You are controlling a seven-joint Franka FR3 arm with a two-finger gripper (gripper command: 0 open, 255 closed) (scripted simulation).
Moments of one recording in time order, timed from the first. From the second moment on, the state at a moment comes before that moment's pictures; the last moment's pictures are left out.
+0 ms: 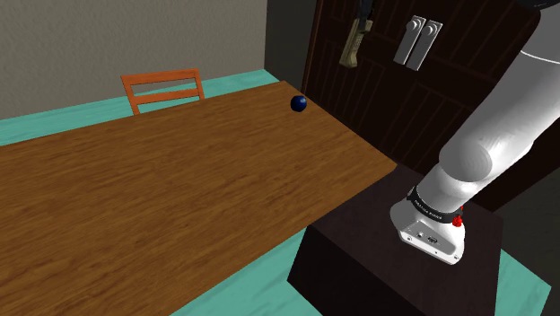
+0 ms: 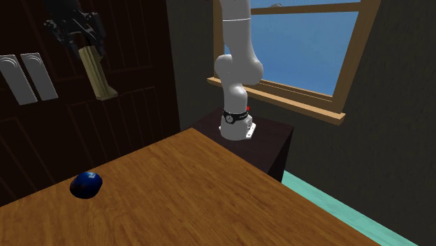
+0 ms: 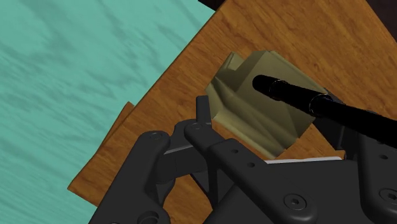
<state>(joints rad) -0.33 0.09 -0.10 -1.51 -0.05 1.39 -1.00</state>
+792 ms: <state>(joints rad) -0.33 0.06 -0.10 -1.70 -0.06 1.56 -0.99</state>
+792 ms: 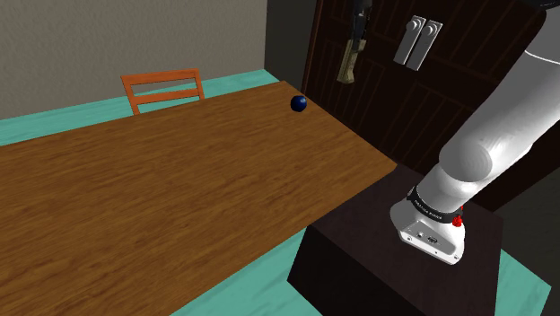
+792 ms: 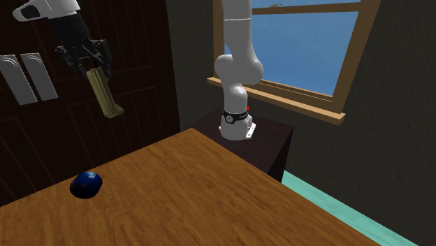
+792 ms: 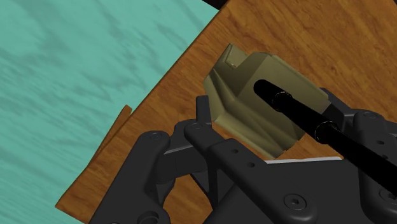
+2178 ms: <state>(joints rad) -0.33 0.11 -0.10 -1.93 -0.05 1.84 -0.98</state>
